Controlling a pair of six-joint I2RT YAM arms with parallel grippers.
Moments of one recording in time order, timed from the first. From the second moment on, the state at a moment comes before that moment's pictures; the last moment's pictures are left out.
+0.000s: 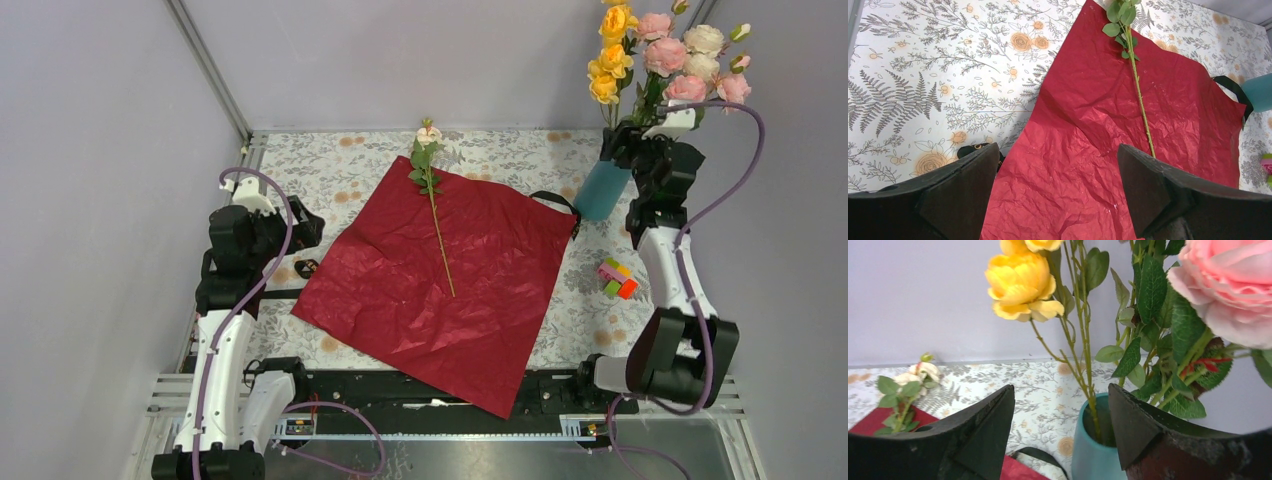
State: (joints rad) left arm 0.07 0.78 0.82 -0.45 0.24 -0.29; right arm -0.23 1.36 1.01 0.38 -0.26 0.06
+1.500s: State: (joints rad) left arm -0.73 1.69 1.15 -0.21 -0.18 -0.69; right arm -0.18 0.79 0.76 -0.48 -0.16 0.53
